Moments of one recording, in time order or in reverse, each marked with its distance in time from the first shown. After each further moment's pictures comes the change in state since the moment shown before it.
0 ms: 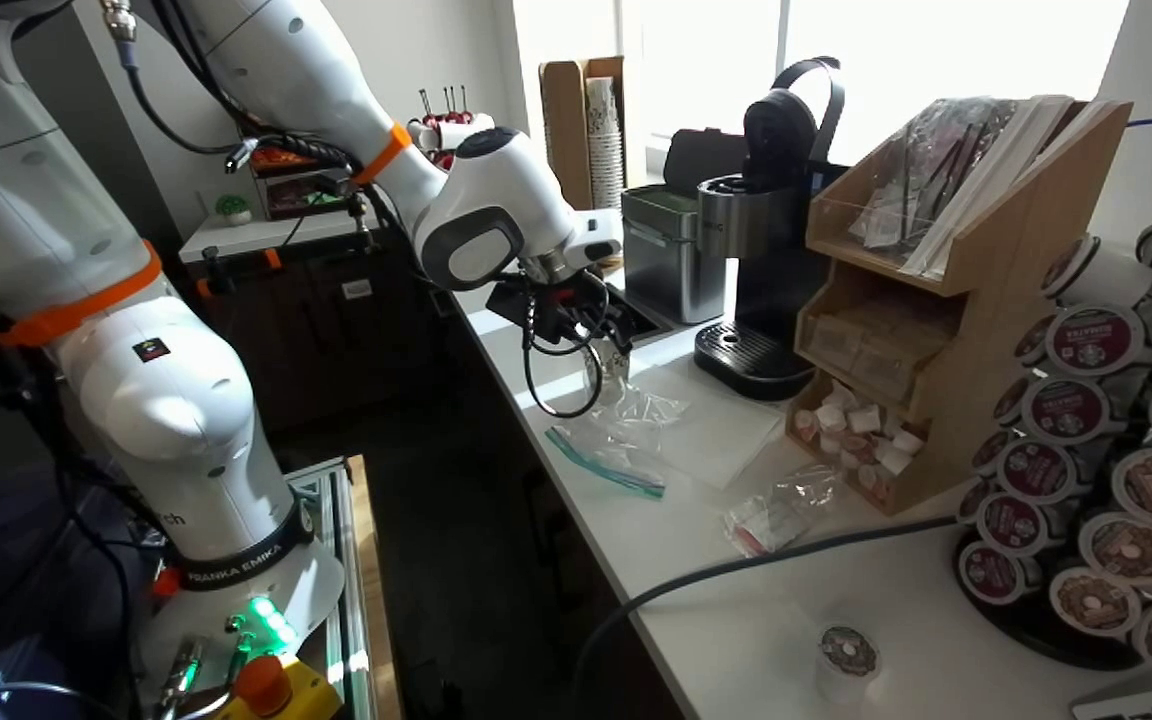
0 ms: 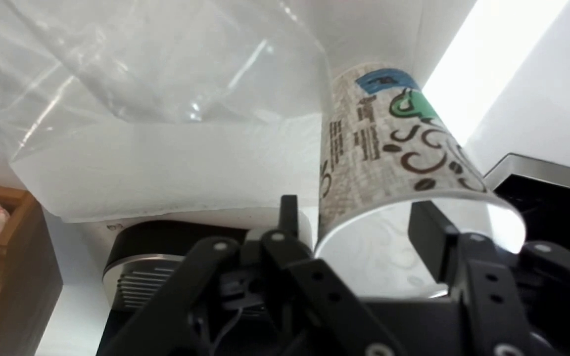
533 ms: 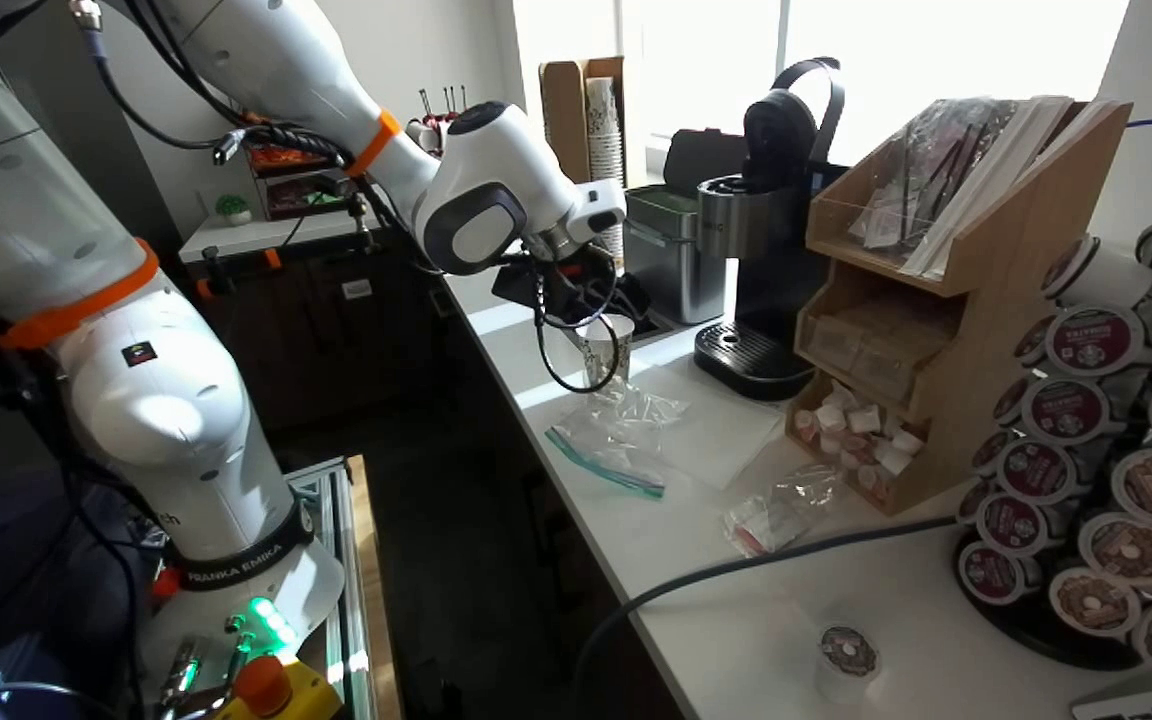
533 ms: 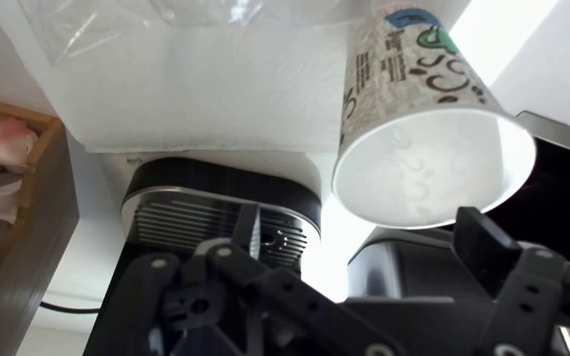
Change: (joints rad) arm -0.086 -0.051 0.060 0.018 -0.103 0.000 0.016
